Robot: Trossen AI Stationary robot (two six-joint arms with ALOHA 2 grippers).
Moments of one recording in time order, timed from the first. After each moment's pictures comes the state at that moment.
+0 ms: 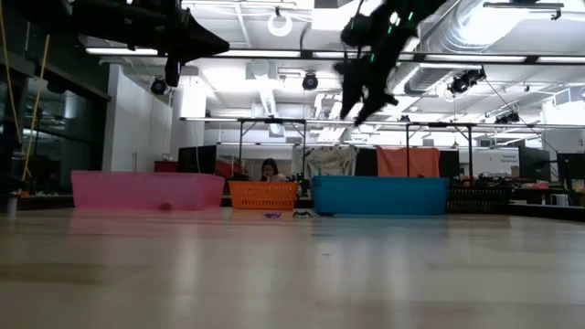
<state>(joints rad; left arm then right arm) 0.27 0.87 0.47 0.36 -0.04 -0.42 -0.61 1.68 1.52 -0.83 -0.04 0.23</state>
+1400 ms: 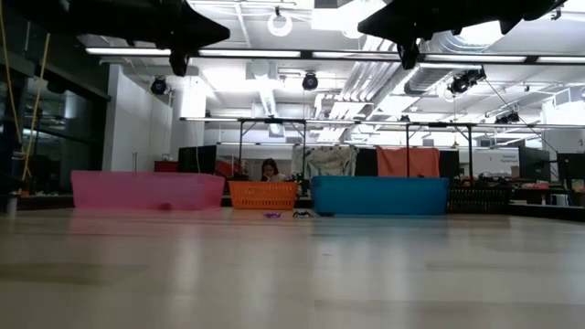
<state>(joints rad) 0.22 0.87 0.47 0.36 0.08 -0.23 -0.17 1.00 0.66 0.23 -0.07 0.25</state>
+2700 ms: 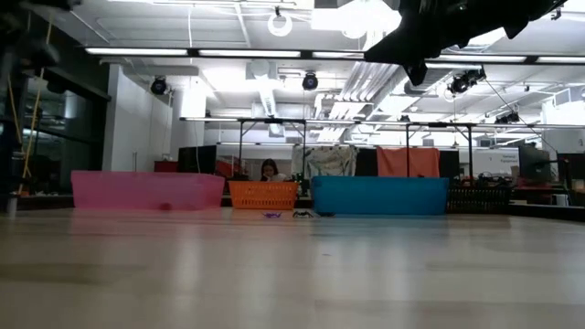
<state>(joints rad) -0.72 1.10 0.82 -0.94 -0.14 -0.90 -0.19 1.00 0.67 0.05 -0.06 0.23</state>
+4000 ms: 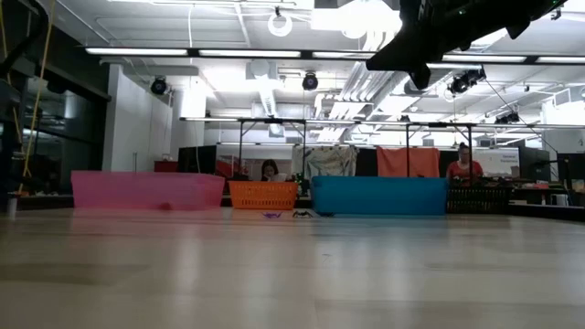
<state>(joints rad) -0.92 1.26 0.46 -0.59 -0.13 -1.09 -0.19 1.00 0.67 0.00 -0.01 0.25</state>
